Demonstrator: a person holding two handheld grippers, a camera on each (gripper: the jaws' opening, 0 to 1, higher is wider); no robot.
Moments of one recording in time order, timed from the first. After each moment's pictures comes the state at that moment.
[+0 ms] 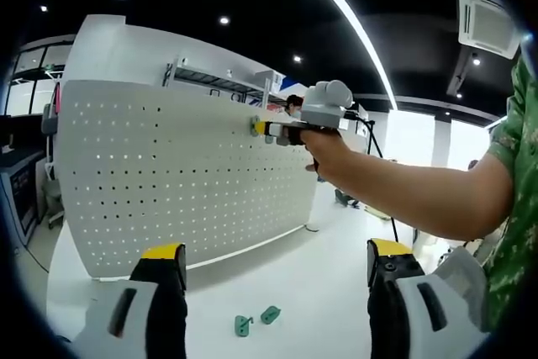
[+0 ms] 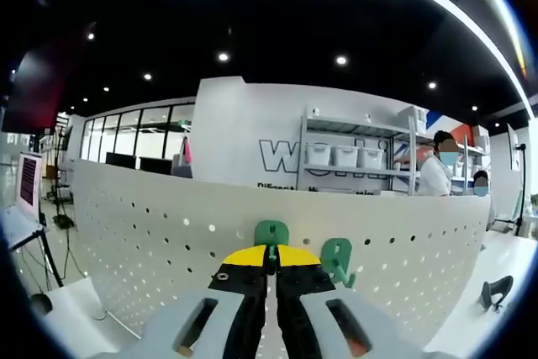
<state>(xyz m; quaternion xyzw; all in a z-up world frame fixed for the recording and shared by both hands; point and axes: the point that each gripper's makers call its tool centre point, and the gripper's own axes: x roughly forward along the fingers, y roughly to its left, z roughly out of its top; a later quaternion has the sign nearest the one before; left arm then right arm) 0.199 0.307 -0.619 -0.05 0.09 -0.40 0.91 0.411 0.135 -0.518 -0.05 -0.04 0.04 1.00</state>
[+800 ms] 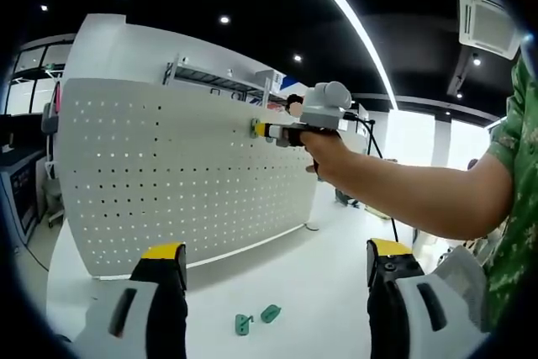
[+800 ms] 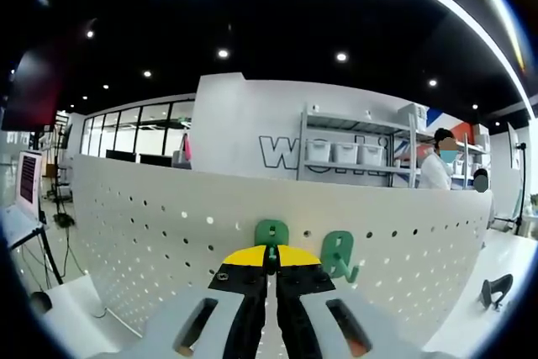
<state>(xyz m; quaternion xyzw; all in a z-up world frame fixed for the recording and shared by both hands) 0.199 0.308 -0.621 -0.05 0.09 -0.40 0.91 0.417 0.132 -0.525 -0.05 -0.03 0.04 1.00</state>
